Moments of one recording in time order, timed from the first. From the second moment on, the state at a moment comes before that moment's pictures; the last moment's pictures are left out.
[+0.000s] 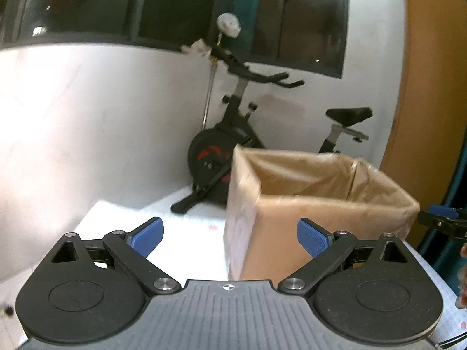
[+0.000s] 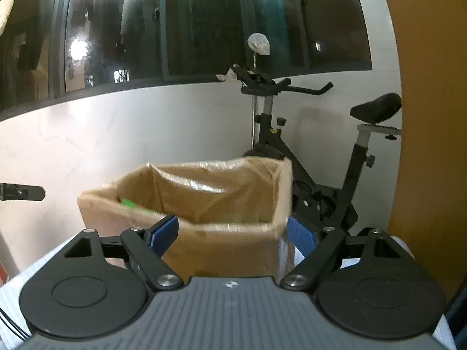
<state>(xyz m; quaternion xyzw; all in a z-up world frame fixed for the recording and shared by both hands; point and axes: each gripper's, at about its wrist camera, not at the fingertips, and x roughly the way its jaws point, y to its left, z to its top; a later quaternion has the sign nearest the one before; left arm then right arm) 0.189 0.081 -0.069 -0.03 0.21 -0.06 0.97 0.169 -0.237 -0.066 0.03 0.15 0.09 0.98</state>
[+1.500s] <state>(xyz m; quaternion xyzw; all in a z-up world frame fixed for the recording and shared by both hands) 0.147 -0.005 -0.210 -0.07 0.41 -0.19 0.89 0.109 -0.200 -0.211 -0.02 0.36 0.10 0.93</state>
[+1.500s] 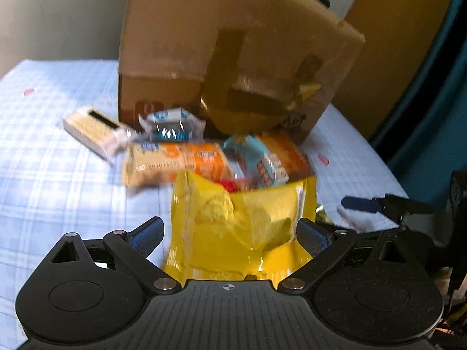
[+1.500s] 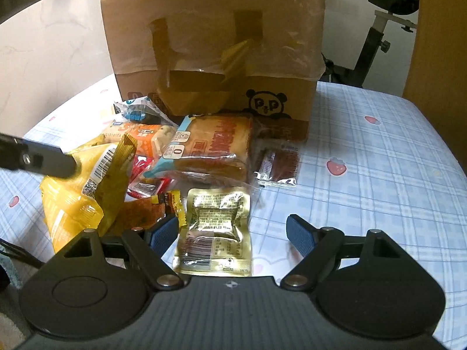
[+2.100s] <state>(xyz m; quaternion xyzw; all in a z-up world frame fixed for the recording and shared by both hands) 0.146 0.004 -0.214 -0.09 0.40 -0.18 0.89 0.112 -0.194 -0.219 -0.04 0.38 0.11 0.92</state>
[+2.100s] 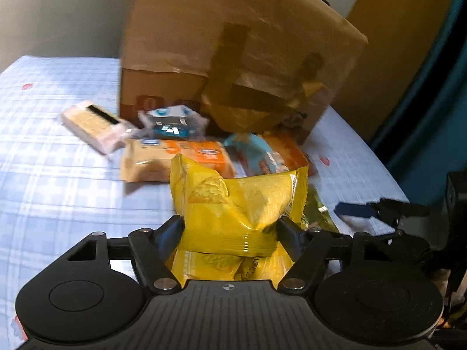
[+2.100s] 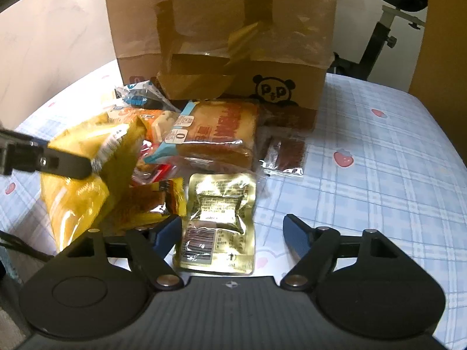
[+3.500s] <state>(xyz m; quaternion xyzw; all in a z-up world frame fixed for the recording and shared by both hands) 0.133 0.049 -0.184 -0.13 0.35 -0.10 0.92 0.119 -0.210 -0.213 -0.04 0.37 0.08 0.92</state>
